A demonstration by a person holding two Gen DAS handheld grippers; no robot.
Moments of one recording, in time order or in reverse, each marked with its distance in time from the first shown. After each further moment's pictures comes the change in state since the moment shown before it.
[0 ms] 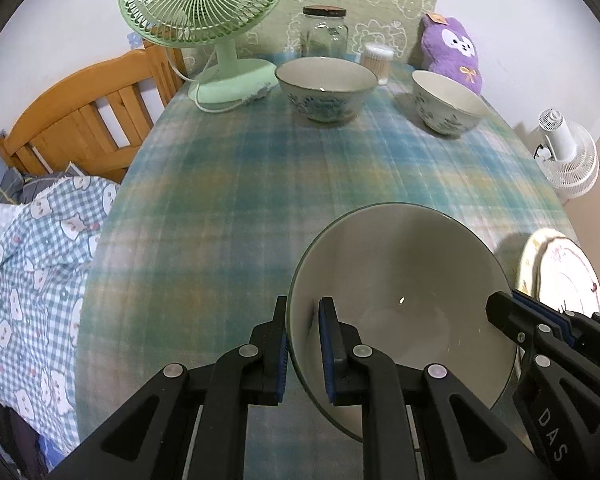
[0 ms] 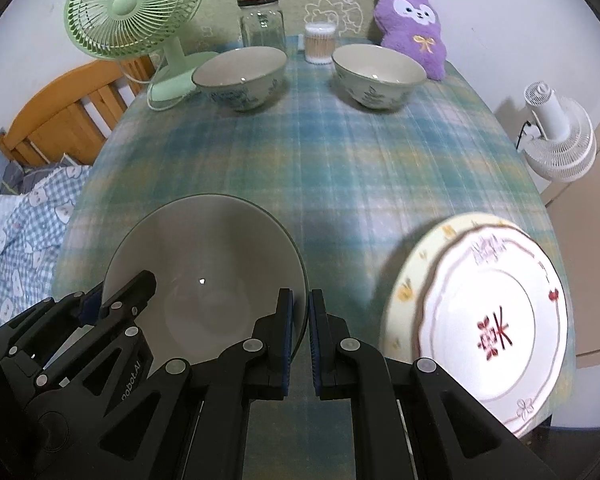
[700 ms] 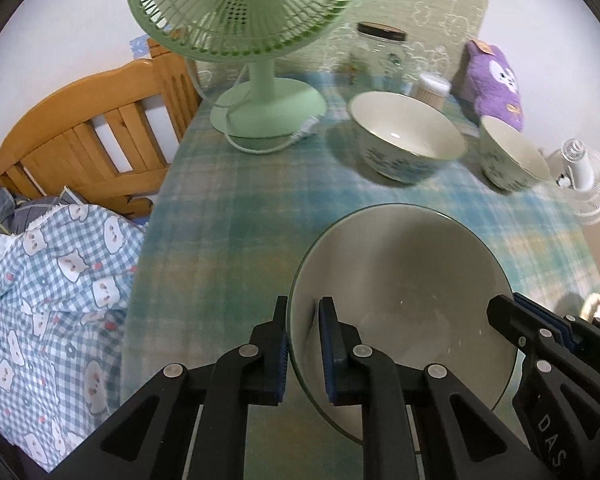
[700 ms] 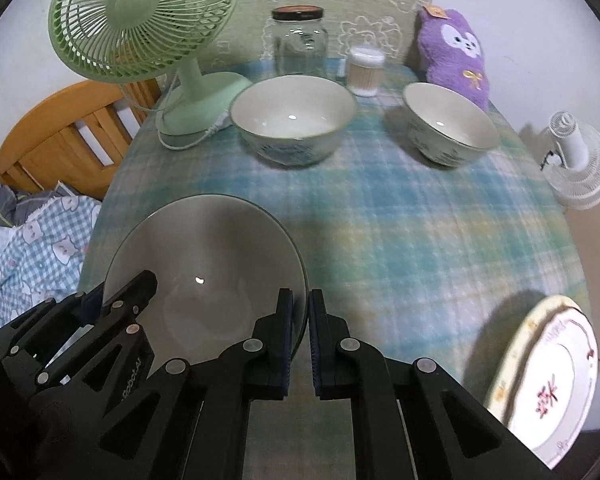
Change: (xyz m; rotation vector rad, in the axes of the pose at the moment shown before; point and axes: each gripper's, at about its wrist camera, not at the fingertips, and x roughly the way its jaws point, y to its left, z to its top) left arm 0.041 0.077 0.073 0.014 -0.035 -0.021; right arm 0.043 0.075 0.080 0.025 -0.045 -0.020
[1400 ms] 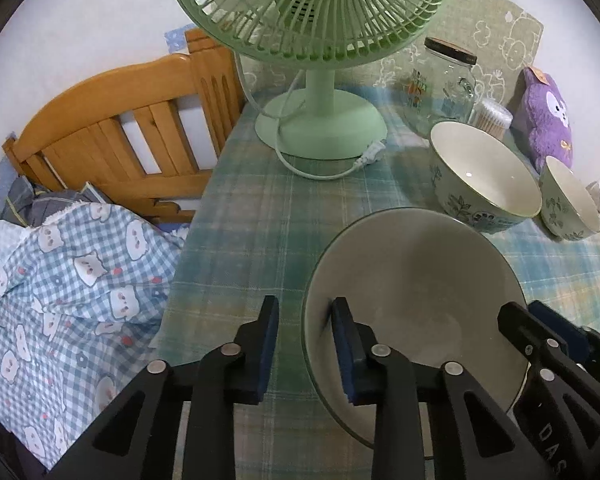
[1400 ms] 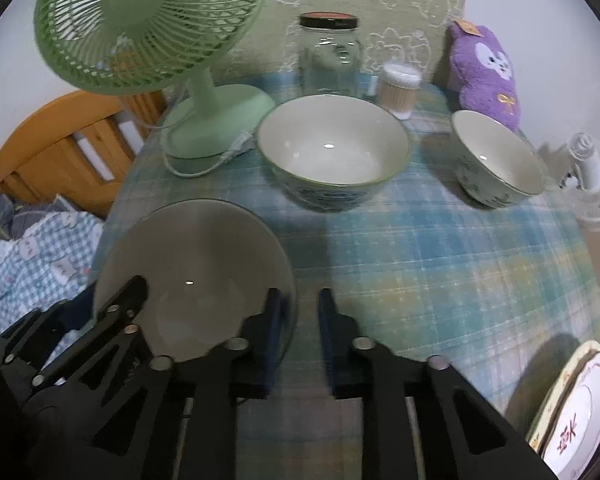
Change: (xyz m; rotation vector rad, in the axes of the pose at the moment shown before) left arm 0.033 0.043 0.033 -0.064 -0.039 0.060; right arm 0.041 0.037 0.042 -0.018 -0.043 0.027
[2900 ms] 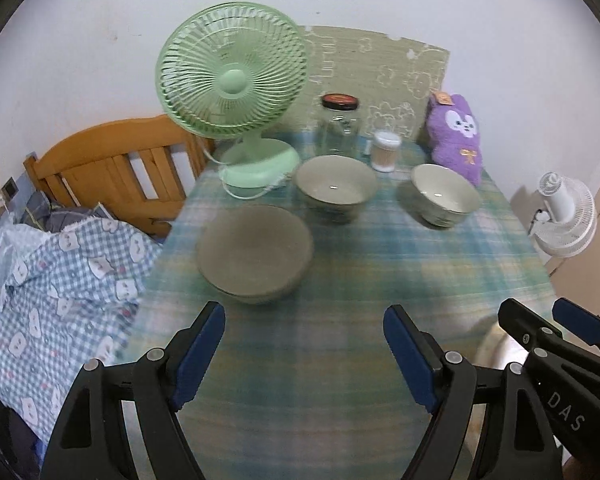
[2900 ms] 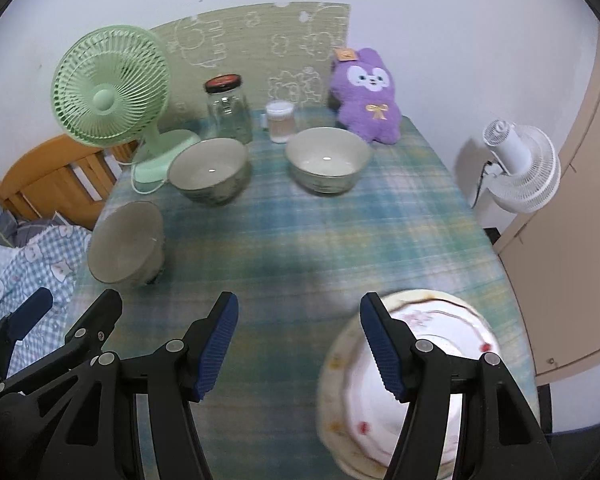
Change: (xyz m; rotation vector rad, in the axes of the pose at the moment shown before) left arm -0.153 -0.100 -0.061 0.010 -0.135 -0.001; right arm -0.152 -0.133 -0.061 0.054 -0.084 -0.068
